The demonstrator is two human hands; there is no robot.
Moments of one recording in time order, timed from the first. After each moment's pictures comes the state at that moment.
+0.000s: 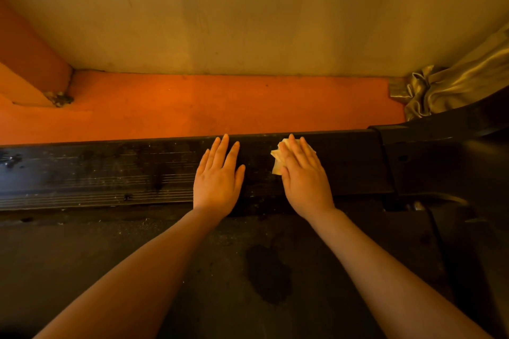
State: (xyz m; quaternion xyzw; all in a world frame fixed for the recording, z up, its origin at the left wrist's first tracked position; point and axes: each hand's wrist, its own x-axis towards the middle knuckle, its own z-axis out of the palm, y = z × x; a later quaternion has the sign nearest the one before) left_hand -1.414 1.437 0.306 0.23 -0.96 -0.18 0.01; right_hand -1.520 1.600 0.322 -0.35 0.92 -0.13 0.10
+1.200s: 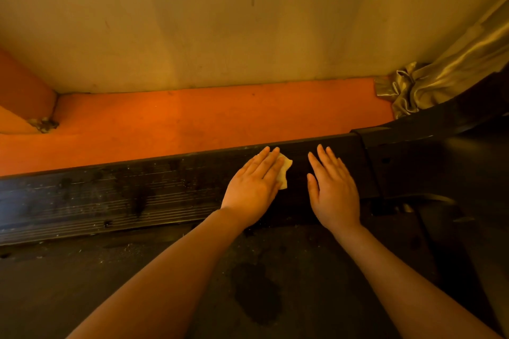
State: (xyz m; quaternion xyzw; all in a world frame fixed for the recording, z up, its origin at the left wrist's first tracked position) left_hand -1.476 1.490 0.322 0.01 -0.99 -0.15 -0.06; right_hand -1.552 1.669 0.307 -0.29 0.95 -0.13 -0.01
